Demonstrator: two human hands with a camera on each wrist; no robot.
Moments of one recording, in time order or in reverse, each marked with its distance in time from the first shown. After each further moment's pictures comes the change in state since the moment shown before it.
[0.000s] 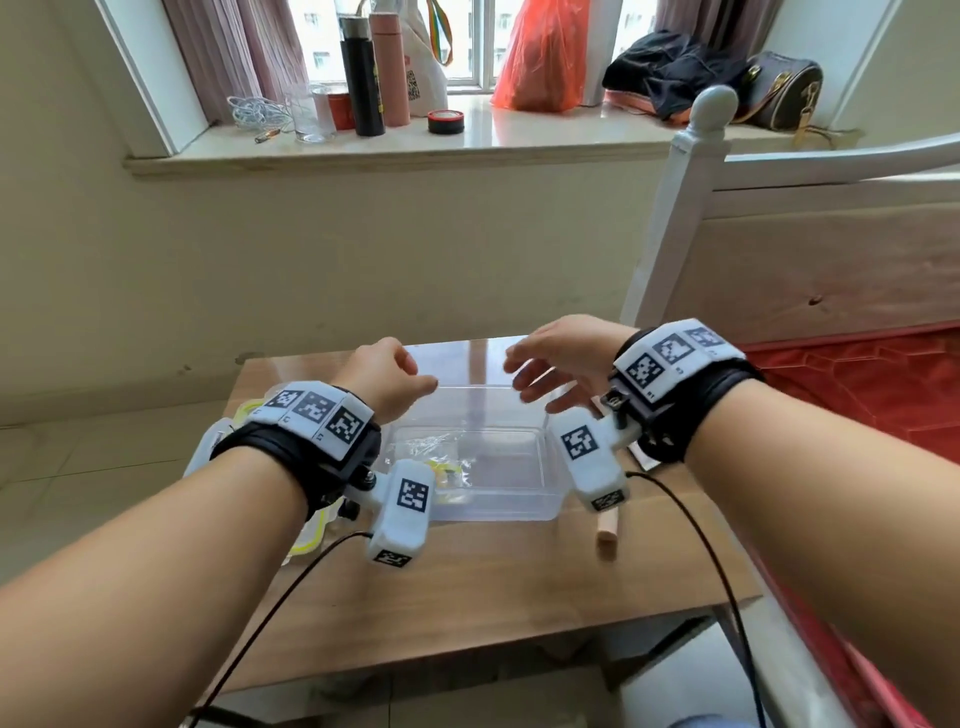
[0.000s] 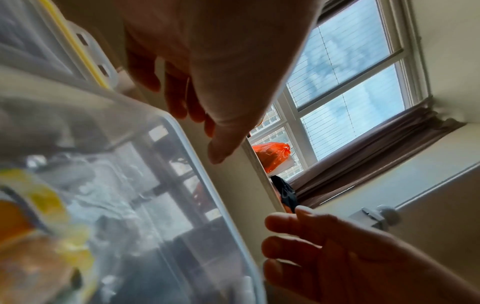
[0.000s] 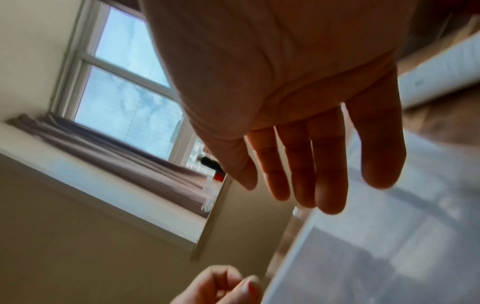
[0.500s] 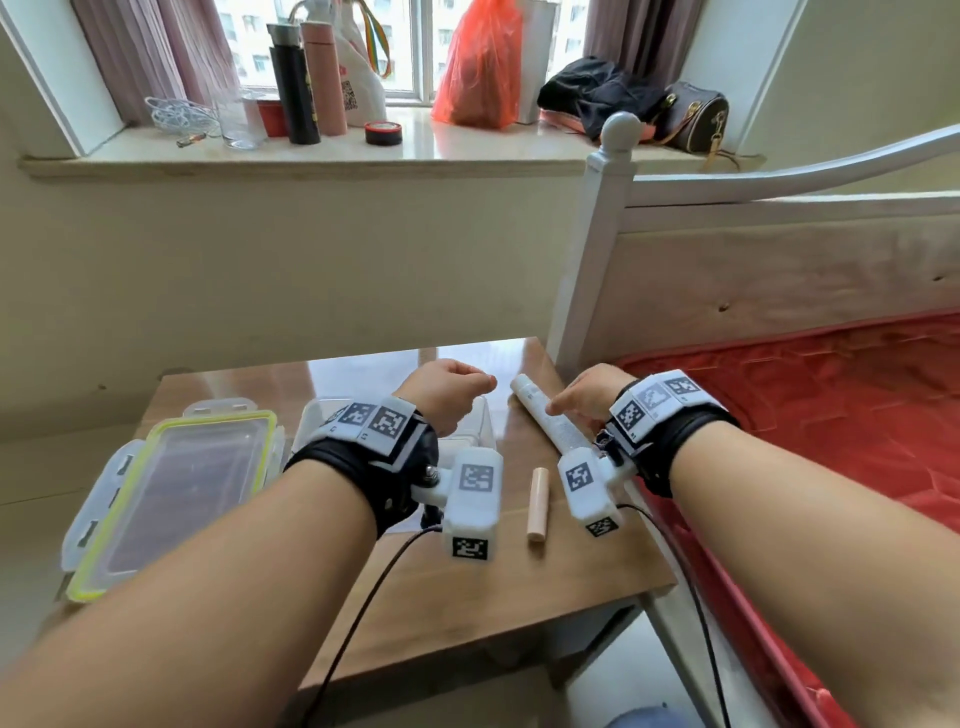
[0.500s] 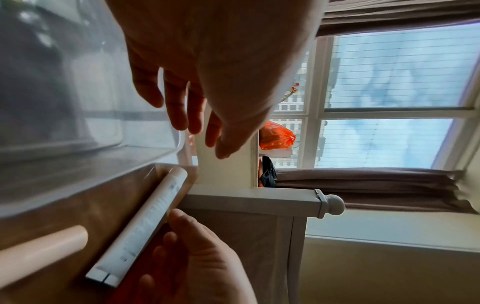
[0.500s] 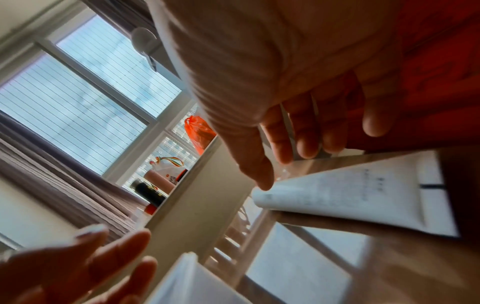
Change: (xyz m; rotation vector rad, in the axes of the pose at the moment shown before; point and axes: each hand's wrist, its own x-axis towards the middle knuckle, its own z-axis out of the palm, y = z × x) left_hand -0.015 0.090 0.063 -0.620 -0.297 -0.050; right_hand -0.010 0.084 -0.057 -0.260 0.353 0.282
